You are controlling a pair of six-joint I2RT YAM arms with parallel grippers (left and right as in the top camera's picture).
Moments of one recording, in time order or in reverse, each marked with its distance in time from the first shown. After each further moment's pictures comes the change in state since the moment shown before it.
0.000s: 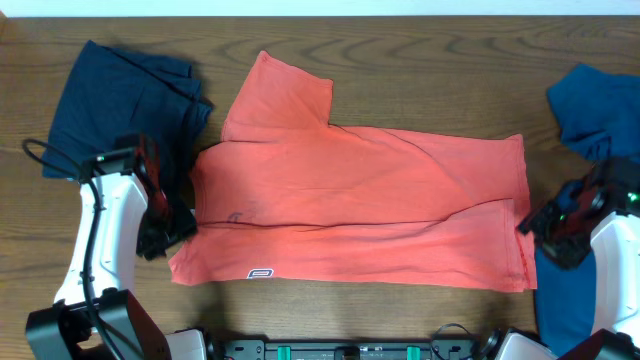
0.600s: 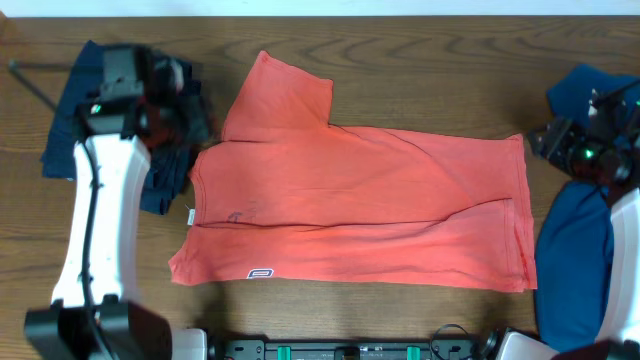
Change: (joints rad) left arm -0.167 0.105 0.424 0.299 0.234 0.158; right arm 0.067 0.069 0.271 0.276 -0.295 -0.108
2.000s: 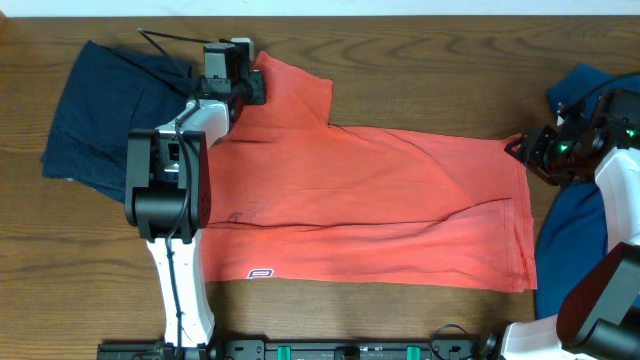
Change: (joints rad) left arm -0.113 0.716 0.029 1.017 -0.033 0.117; right arm 0.011 0.257 0.002 -0.033 0.010 0.020
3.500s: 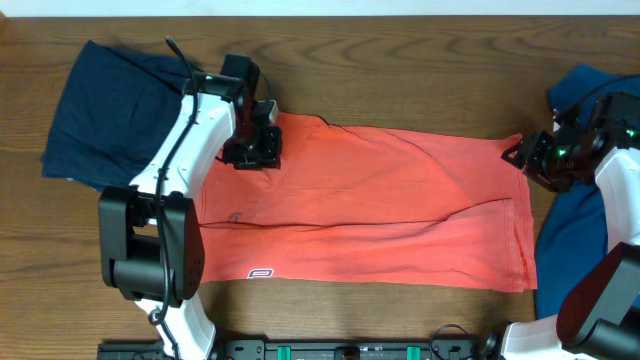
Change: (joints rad) left arm -0.129 -0.388 -0.001 -1.180 0.079 -0.010; right arm 0.000 0.000 0.000 -0.062 0.008 -0.047
